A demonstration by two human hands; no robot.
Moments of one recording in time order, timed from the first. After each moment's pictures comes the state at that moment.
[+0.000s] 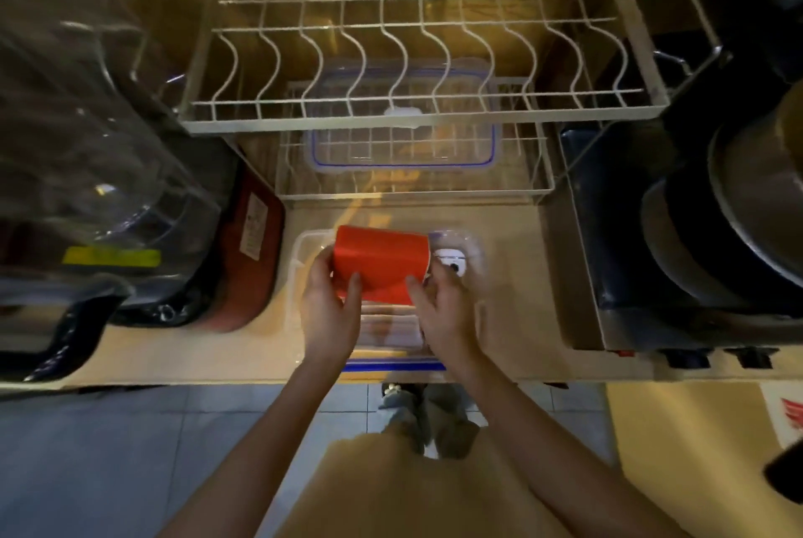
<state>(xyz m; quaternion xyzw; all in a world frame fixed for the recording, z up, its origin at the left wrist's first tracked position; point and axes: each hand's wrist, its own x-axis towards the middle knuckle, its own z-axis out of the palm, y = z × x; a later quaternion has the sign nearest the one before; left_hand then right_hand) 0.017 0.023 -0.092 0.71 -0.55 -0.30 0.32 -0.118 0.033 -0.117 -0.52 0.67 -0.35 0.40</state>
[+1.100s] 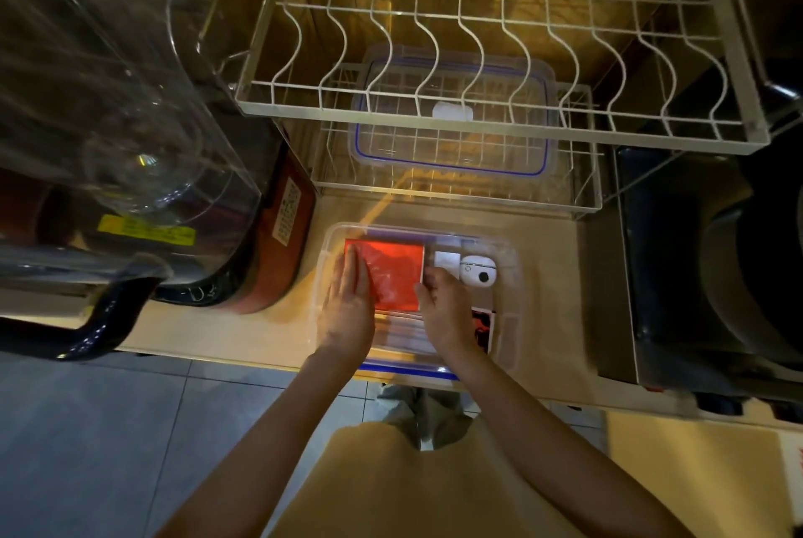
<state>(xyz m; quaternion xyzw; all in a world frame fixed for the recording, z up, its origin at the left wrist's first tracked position) 0.040 0.019 -0.132 0.70 -0.67 -0.25 -0.04 -0.090 0.011 -0.151 -0.54 0.70 -0.25 0.40</state>
